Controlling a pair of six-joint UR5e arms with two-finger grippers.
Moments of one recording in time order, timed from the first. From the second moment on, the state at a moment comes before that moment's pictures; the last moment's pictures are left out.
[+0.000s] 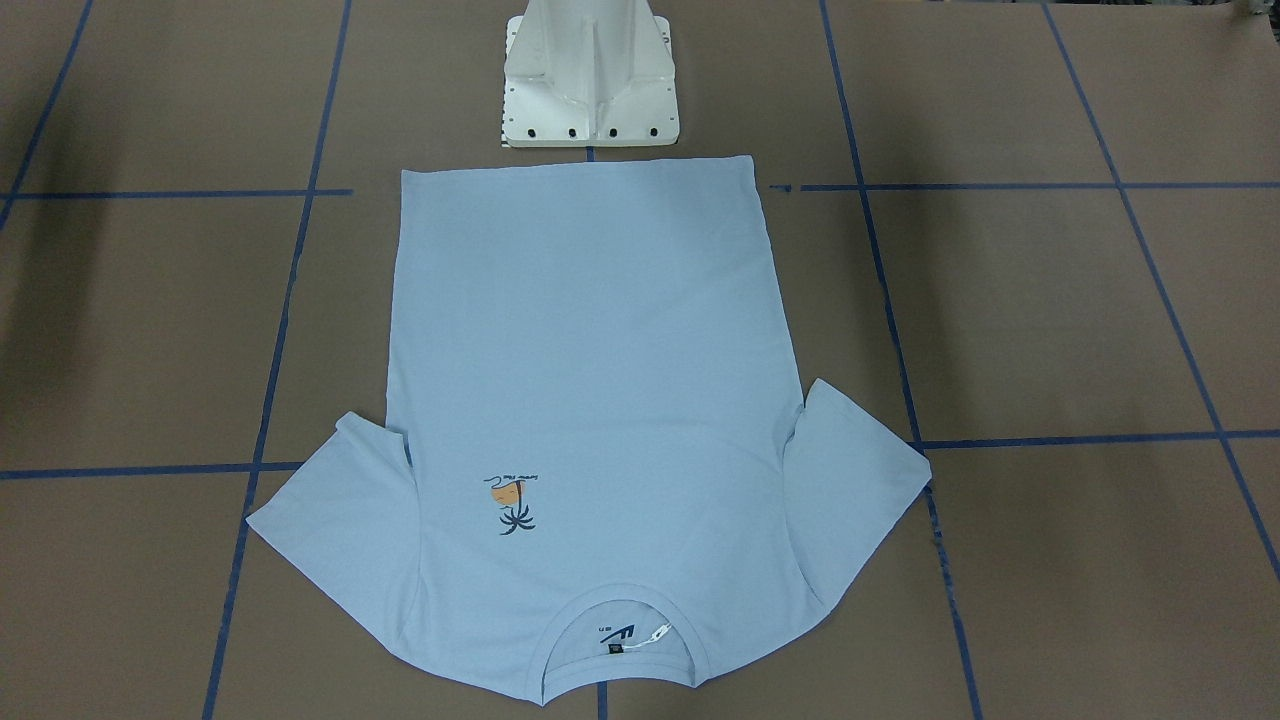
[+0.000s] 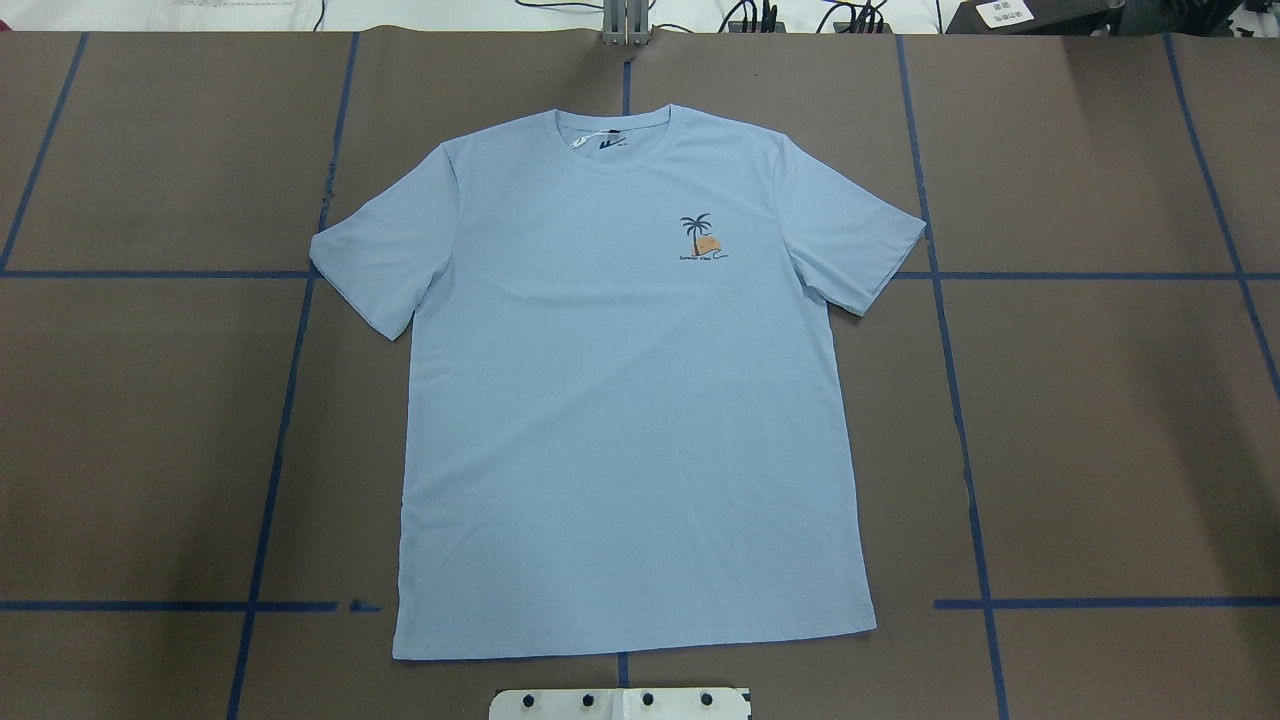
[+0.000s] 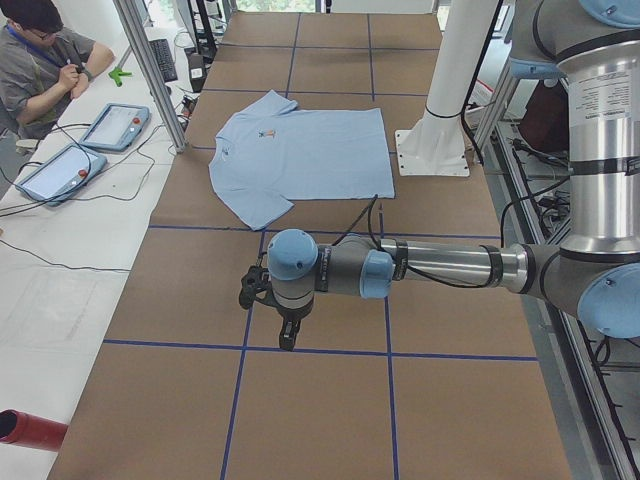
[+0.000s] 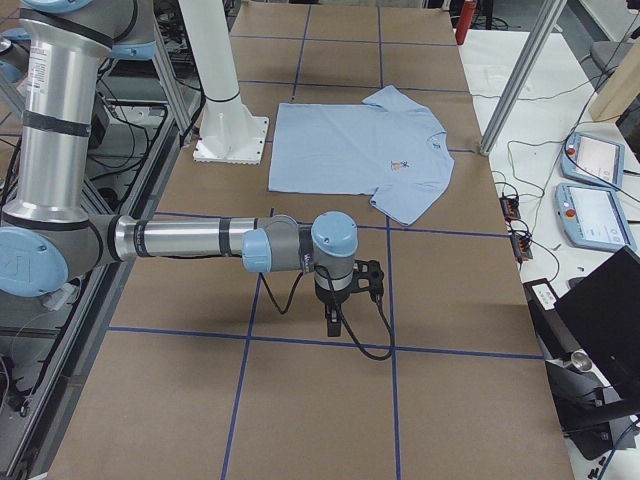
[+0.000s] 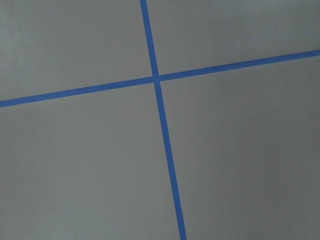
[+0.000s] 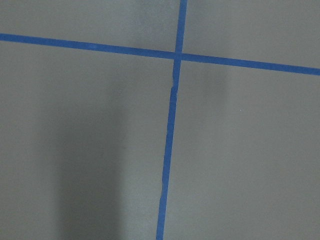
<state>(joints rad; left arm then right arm) -1.58 -1.44 -1.75 -1.61 -2.40 0.12 1.49 -1.77 1.82 -1.53 2.28 0.04</state>
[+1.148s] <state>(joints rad) -1.58 -1.43 -1.79 -1.72 -2.16 0.13 1.47 -1.64 1.86 -1.52 2.28 0.04</state>
